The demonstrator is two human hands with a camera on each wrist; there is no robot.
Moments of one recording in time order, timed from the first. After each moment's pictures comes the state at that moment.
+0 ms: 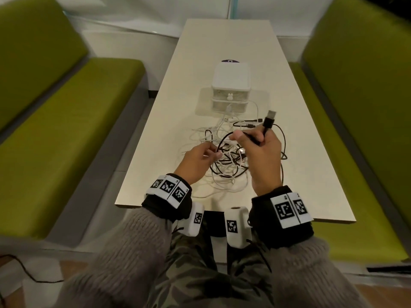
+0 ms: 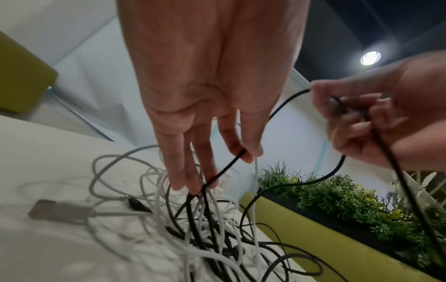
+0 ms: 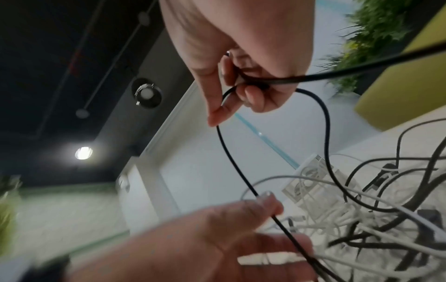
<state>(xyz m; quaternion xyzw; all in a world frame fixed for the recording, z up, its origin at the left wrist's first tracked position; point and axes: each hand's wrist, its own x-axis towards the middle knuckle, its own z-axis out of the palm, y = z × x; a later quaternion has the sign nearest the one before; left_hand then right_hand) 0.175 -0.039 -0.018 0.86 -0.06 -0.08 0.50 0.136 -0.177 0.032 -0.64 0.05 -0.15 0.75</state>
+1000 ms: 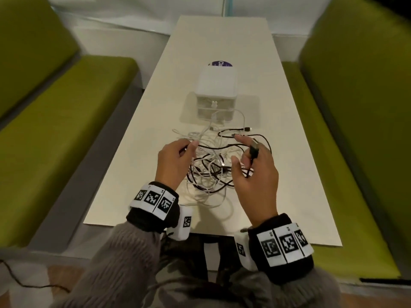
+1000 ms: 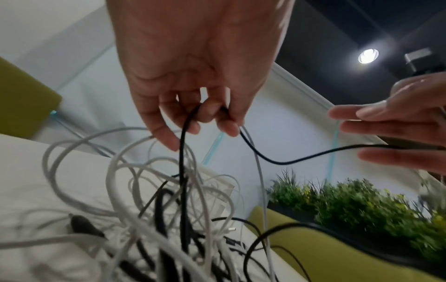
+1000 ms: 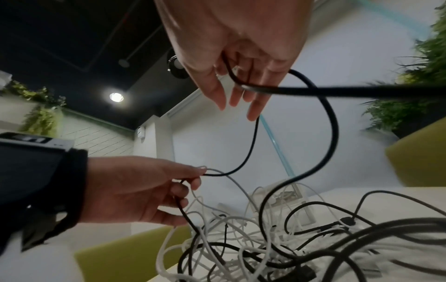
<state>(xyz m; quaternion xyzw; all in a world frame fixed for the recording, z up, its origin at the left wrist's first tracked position) 0.212 -0.064 -0.013 0.89 -0.01 0.13 0.45 0.151 -0.230 0.004 -0.82 -0.07 -0.28 0.49</state>
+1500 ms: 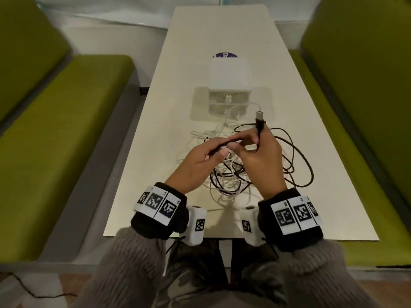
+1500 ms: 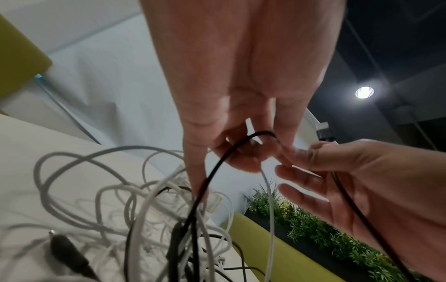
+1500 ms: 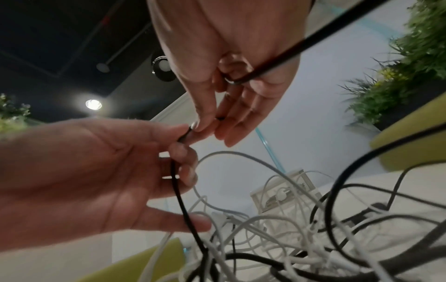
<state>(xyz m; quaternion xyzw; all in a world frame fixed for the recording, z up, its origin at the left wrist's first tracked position) 0.215 -0.039 -0.002 0.76 -0.23 -0.07 0.60 0.200 -0.188 0.003 -0.79 0.00 -0.18 0.59</state>
